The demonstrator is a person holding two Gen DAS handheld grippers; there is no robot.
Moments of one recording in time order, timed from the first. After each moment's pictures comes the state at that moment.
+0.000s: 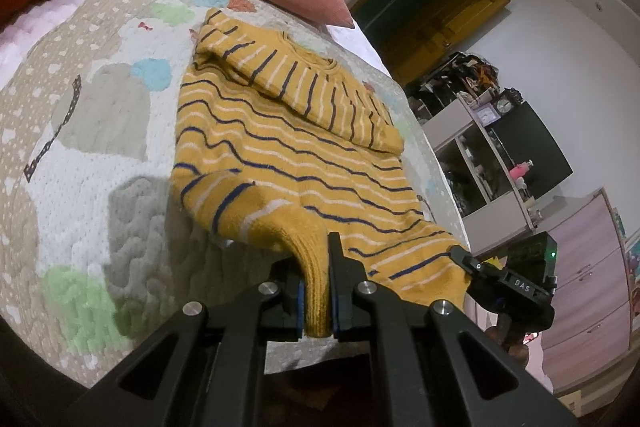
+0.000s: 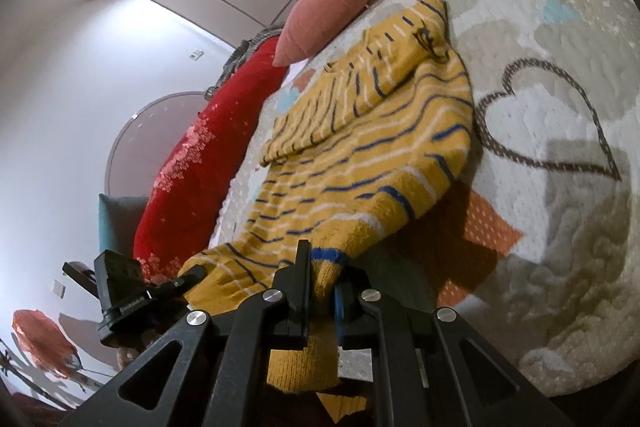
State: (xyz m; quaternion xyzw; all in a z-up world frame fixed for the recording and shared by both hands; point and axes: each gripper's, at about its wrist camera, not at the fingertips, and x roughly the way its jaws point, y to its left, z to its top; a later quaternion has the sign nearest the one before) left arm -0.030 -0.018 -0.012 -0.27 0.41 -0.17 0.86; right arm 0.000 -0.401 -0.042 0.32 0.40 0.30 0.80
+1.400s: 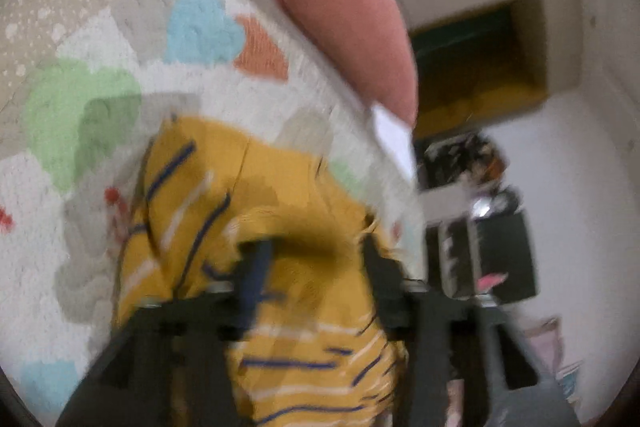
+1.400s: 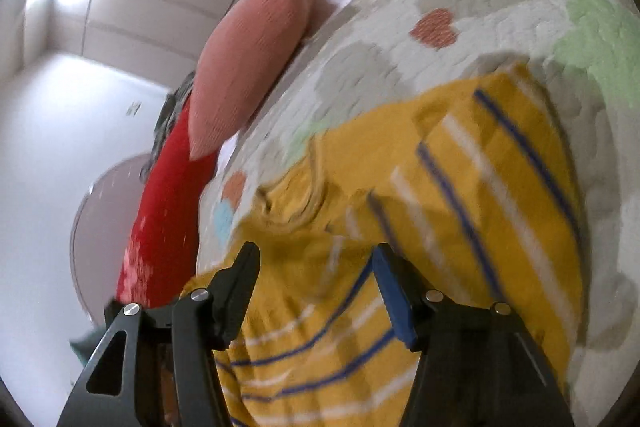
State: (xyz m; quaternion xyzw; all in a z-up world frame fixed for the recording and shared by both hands) left arm 0.296 0.070 -0.037 -0.45 0.39 -0.14 0.79; right arm 0.338 -0.374 -0.058 0.40 0.44 0.21 0.77
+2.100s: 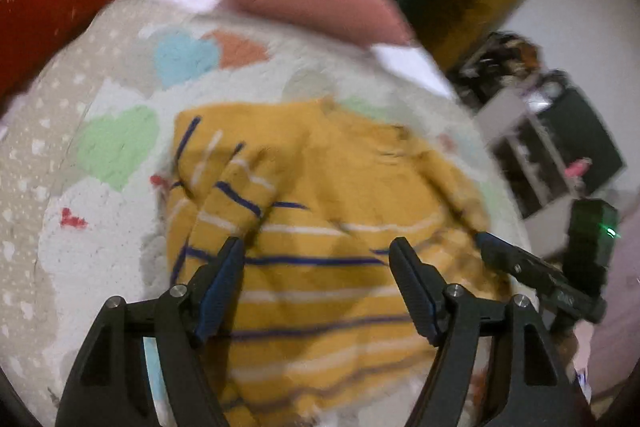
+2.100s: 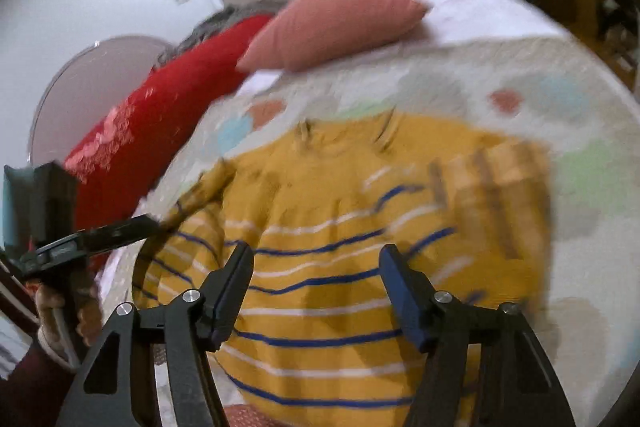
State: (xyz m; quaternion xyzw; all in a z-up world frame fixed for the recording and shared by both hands) left arm 0.255 0.014 -0.025 -0.19 0.46 -0.10 0.86; right arm 0.257 -0.303 -0.008 0.11 0.42 0.27 0.86
